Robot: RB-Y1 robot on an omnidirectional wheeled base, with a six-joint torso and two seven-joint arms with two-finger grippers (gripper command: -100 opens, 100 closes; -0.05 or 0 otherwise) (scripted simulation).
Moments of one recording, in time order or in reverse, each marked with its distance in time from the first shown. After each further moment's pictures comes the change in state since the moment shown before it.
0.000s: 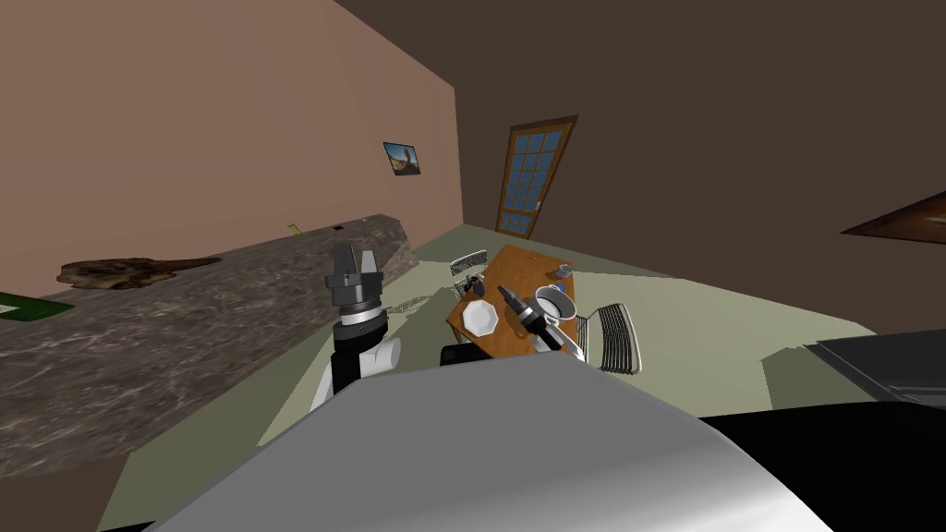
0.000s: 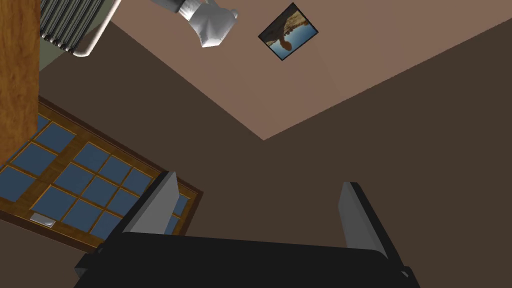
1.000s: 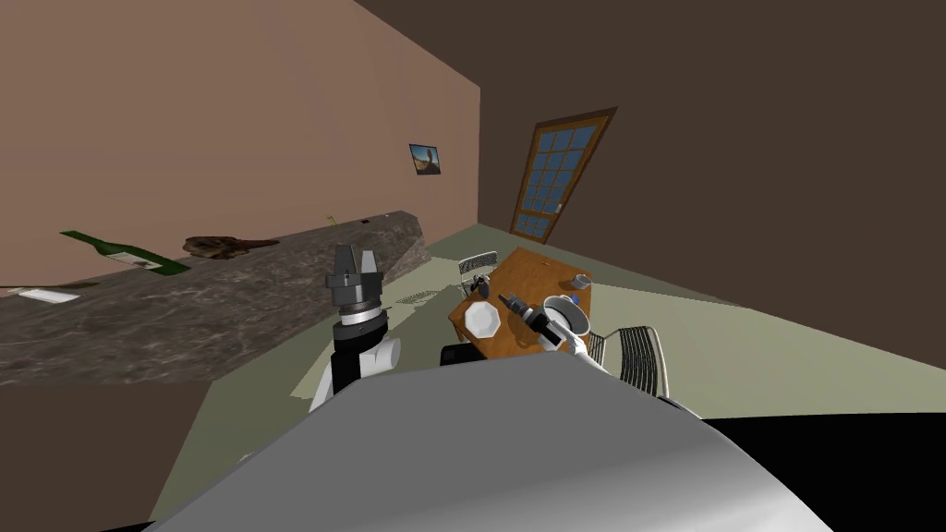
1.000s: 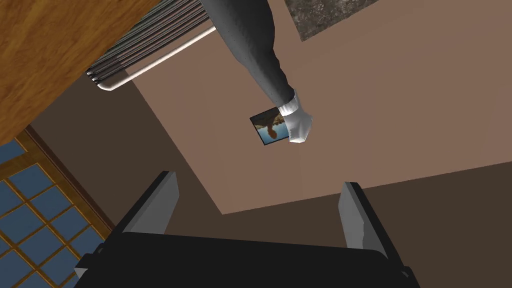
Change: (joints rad) left arm 0.000 0.000 0.000 0.000 0.000 0.000 0.000; right arm -0.123 -0.090 0.037 0.260 0.136 0.028 0.132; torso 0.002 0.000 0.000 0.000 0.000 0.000
